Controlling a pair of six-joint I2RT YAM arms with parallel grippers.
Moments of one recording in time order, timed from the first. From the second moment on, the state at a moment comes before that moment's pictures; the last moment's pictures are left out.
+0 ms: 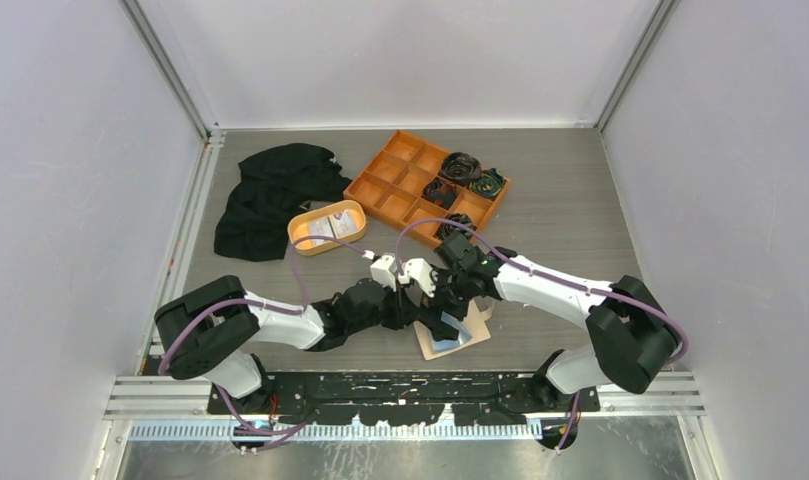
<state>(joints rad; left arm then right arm) -1.05 1.54 0.46 0.61 -0.07 -0.79 0.75 1.39 0.79 -0.56 -0.44 -0.46</state>
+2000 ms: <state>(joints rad) -1.04 1.42 0.35 0.62 -0.14 -0.81 0.74 1.53 0.86 -0.60 -0.28 -0.38</state>
